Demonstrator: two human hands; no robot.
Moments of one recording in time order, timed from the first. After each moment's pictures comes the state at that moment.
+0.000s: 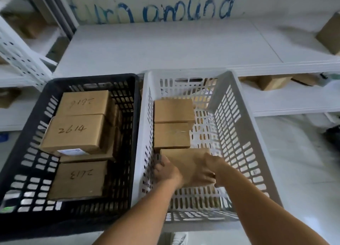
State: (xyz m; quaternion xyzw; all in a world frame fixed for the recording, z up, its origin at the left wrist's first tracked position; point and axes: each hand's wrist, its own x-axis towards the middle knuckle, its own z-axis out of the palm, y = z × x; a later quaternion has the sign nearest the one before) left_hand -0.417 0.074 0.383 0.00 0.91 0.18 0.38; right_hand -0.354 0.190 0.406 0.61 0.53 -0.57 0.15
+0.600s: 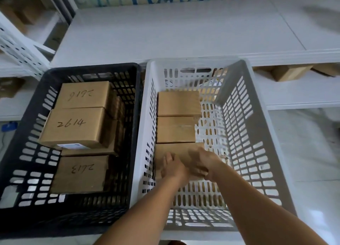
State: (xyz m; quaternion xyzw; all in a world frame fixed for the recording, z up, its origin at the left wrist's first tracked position) left_hand -0.428 0.083 0.356 0.13 0.89 0.14 0.42; right_hand -0.387 0.183 0.387 0.62 0.49 -0.59 0.18
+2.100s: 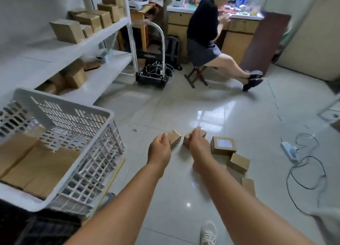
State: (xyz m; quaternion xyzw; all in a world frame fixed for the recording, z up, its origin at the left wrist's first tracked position) left_hand -0.123 -0.065 0.481 0.49 0.60 0.29 0.55; right_hand -0.023 -0.094 0.509 0.75 0.12 -0.46 -0.46
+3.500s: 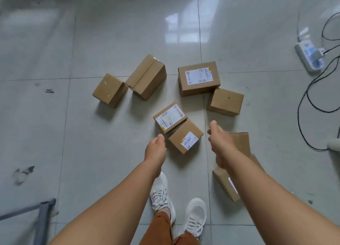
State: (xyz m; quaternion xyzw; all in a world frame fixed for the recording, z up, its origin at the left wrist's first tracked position) left_hand 0.221 0.003 0.032 0.38 0.70 -0.04 0.61; right_hand 0.370 -0.066 0.073 0.80 -0.07 -0.51 -0.30
